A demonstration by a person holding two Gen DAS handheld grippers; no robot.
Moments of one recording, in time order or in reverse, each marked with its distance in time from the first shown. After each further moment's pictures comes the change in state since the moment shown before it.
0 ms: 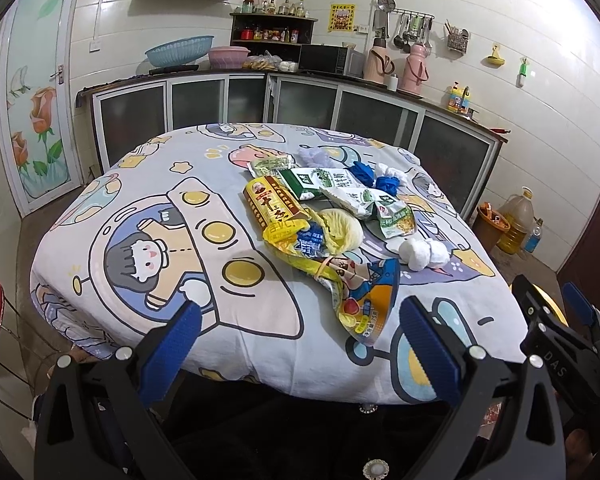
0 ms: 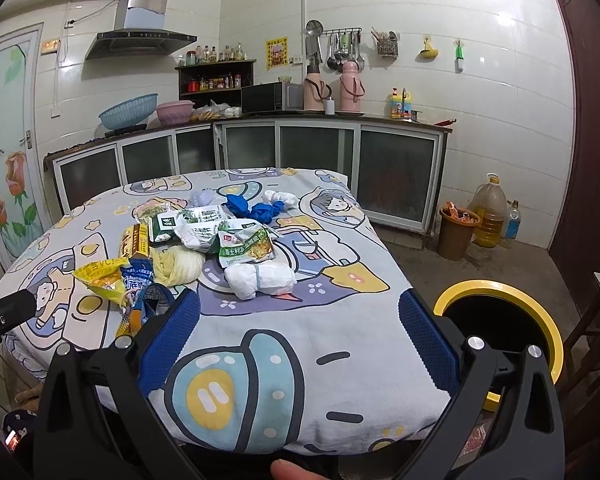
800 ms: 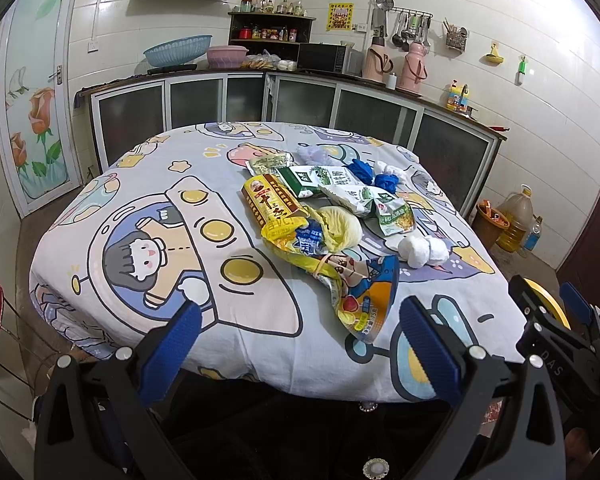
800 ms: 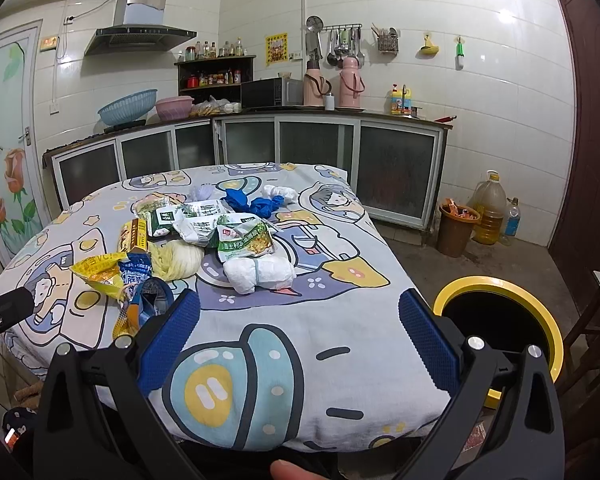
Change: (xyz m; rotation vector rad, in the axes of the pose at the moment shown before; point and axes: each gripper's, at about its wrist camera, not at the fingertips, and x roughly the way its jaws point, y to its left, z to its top) left arm 0.001 -0.002 -0.003 0.006 0.002 -0.003; right arm 0.003 0.001 -0.004 0.001 0.013 -0.005
